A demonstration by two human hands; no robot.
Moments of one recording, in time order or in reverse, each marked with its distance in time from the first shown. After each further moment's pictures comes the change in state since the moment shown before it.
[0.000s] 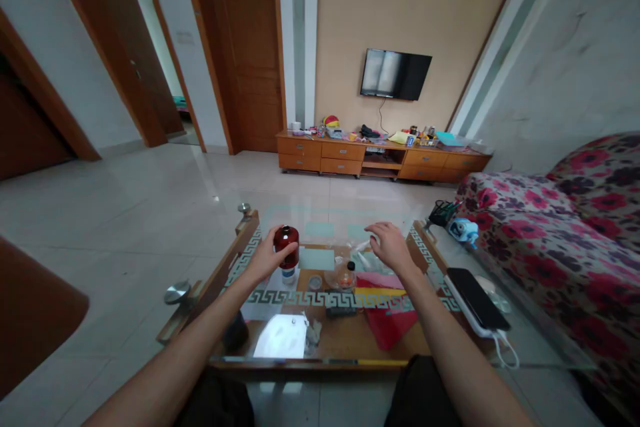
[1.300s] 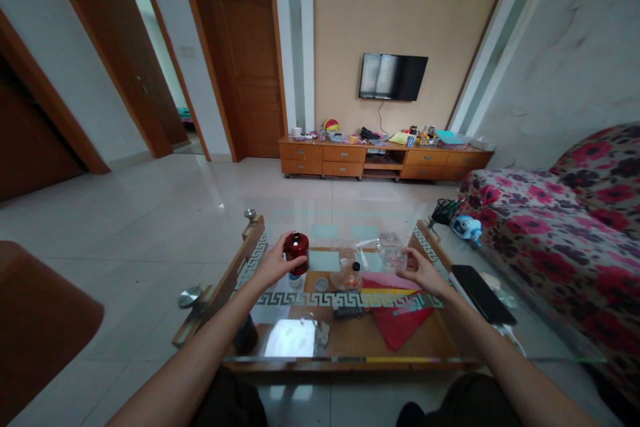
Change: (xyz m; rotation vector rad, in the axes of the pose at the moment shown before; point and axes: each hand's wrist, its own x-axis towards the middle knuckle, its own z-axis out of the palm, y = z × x) left_hand -0.013 0.008 -0.006 -0.048 -0.123 0.072; right_hand -0.102 0.057 -0.004 0.947 -0.093 0.473
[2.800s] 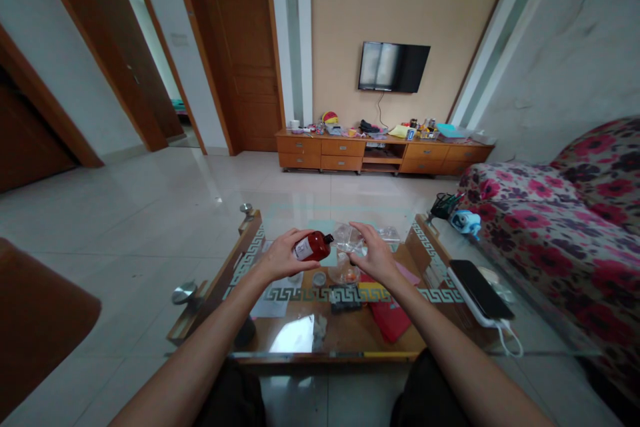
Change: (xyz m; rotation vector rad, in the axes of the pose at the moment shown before) left_hand 0.009 0.072 0.002 0.225 -0.189 0.301; right_hand 0.021 -0.109 0.118 -0.462 0.099 -0.532
